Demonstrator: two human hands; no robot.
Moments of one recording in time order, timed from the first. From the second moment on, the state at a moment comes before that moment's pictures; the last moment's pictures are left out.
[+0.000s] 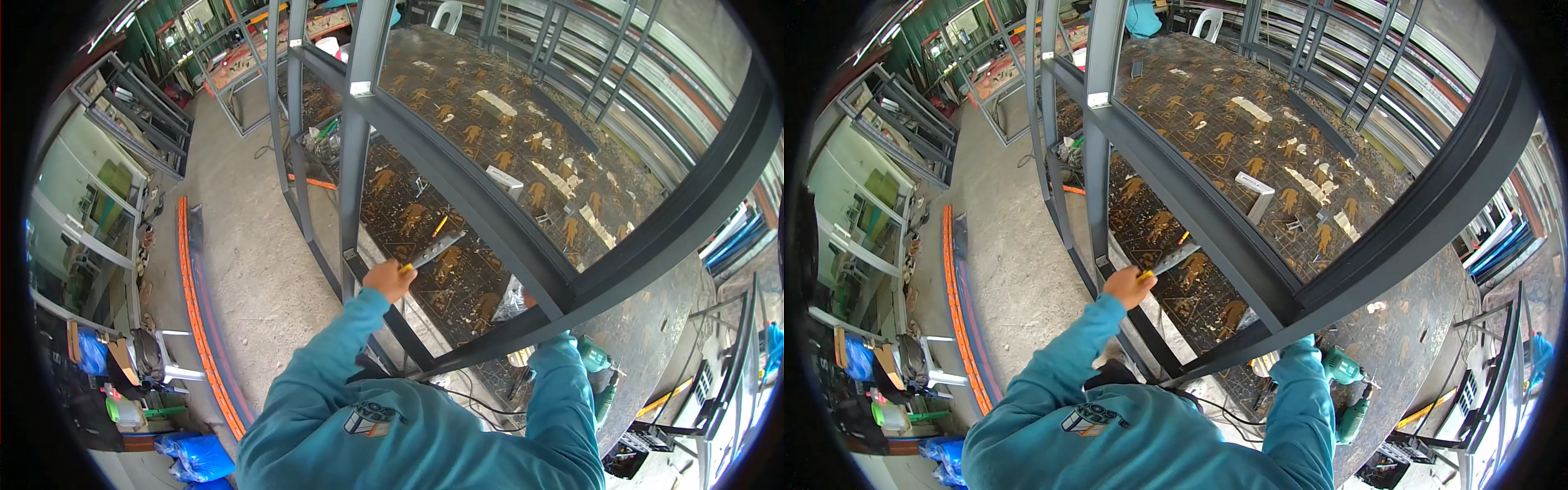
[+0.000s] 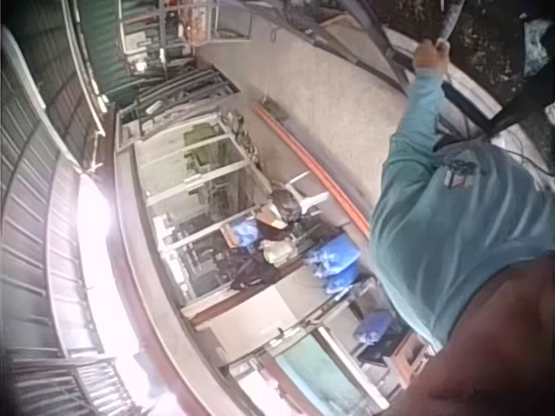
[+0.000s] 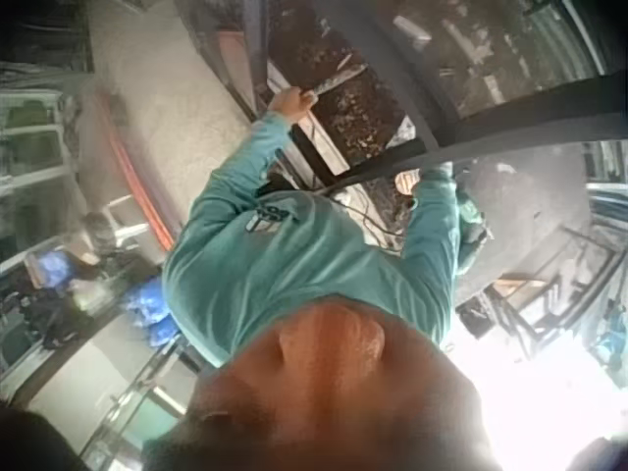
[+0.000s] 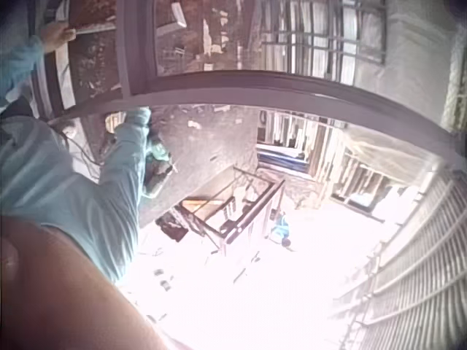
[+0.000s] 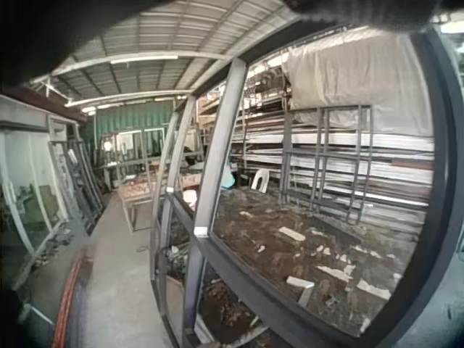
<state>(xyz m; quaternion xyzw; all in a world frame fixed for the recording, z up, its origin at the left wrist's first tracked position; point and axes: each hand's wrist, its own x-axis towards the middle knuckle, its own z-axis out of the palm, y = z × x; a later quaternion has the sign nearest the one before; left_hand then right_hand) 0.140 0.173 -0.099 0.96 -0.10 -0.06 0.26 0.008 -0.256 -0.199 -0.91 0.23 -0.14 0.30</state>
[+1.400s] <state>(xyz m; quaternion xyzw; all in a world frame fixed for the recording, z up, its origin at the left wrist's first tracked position) 0.106 0.397 -0.063 0.83 -0.29 -0.23 0.42 -0.095 -0.046 0.024 -0.43 0.32 -0.81 0.25</state>
